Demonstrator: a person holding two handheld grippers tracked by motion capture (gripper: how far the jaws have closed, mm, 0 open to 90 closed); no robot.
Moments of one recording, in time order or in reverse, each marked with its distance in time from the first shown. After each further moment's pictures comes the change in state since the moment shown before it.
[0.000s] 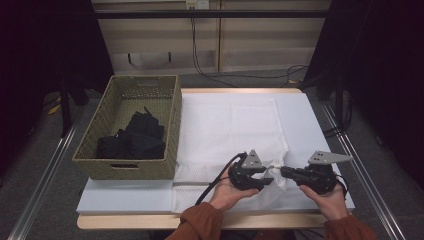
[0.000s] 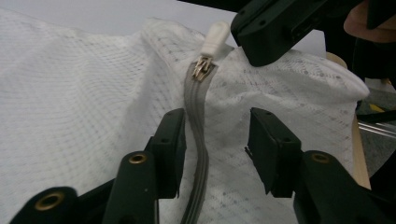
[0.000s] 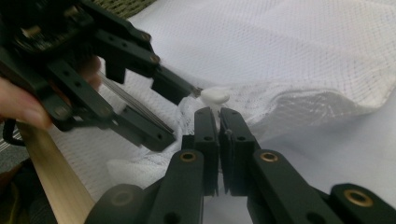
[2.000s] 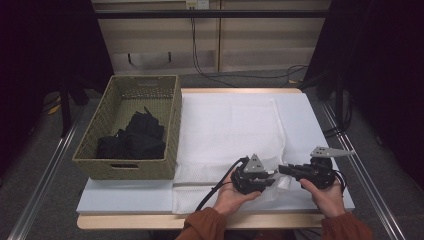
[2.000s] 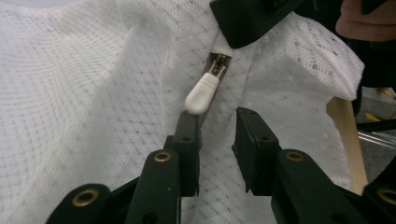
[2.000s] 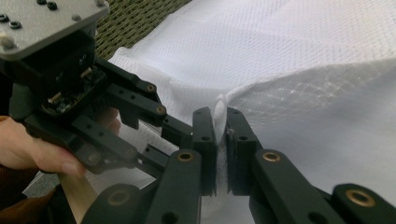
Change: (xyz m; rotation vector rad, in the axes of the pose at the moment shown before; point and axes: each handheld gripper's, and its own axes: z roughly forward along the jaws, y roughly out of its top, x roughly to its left) left arm -0.007 -0.010 0.006 -0.028 -0.003 -0.037; right arm -0.012 0.003 0.005 -0.038 0.082 0.132
